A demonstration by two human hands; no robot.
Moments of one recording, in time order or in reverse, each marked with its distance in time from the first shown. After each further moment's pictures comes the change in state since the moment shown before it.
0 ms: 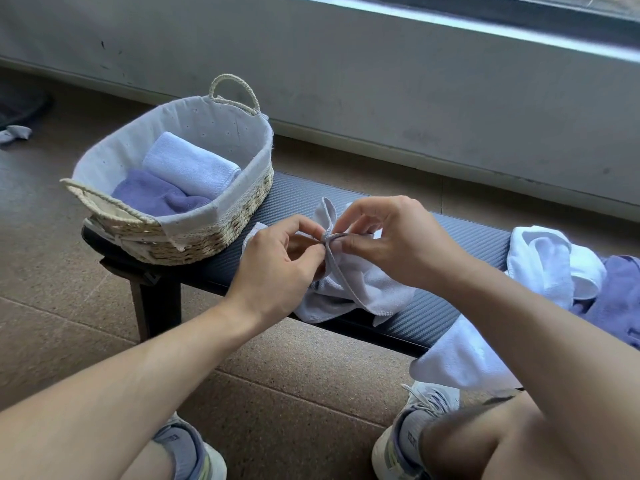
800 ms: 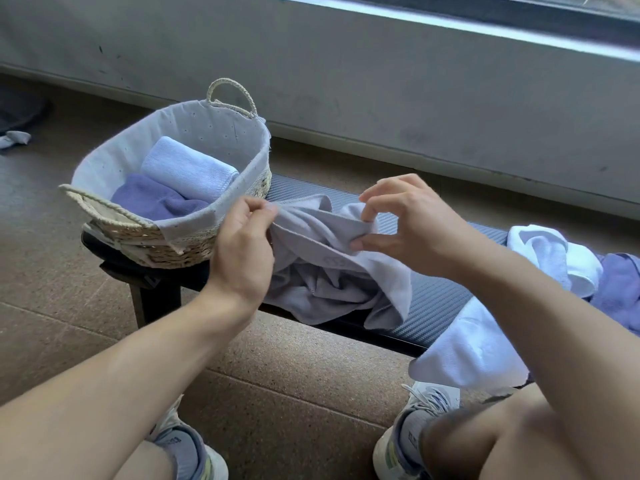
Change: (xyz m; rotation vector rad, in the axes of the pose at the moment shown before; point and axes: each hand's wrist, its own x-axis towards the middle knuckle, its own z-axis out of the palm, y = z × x) left_hand 0.014 0.009 -0.012 -0.297 0.319 -0.188; right_hand 0.003 0.015 -0.022 -0.326 0.018 -0.087
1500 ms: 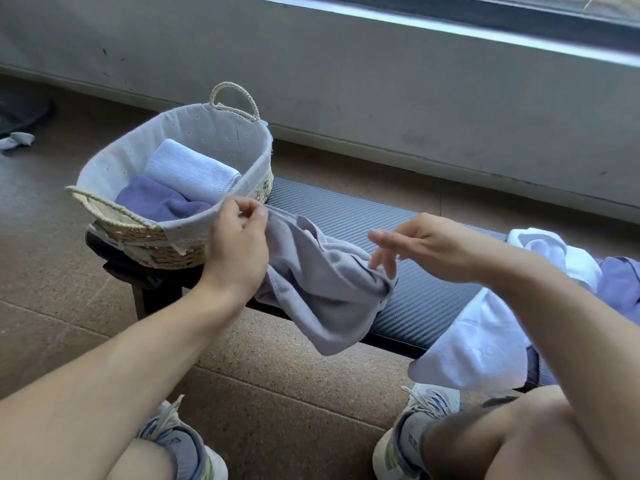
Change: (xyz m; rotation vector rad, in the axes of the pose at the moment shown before) left_hand 0.016 -0.005 -0.008 0.323 0.116 0.097; right_hand -0.011 0.014 -0.013 0.220 -0.387 0.192
